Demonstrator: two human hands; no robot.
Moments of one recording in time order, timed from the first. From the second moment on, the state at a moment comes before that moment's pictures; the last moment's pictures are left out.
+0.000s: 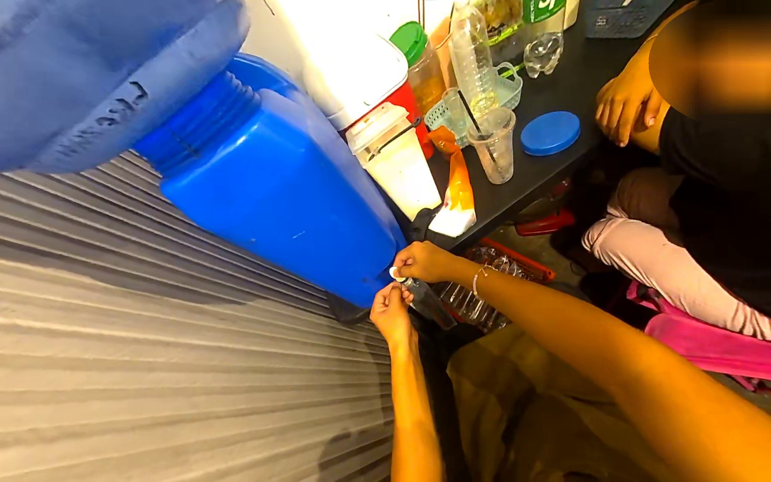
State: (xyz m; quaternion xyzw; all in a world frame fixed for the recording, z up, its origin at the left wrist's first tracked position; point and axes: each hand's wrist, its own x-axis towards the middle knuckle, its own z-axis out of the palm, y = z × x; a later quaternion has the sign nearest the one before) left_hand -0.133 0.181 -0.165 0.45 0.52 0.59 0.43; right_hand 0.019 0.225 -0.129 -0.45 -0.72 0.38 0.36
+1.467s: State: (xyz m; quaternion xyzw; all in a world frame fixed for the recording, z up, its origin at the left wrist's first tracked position) left_hand -0.129 0.182 -0.178 0.42 0.54 0.58 0.45; right_hand 0.008 0.220 -0.146 -0.59 -0.64 0.35 0.34
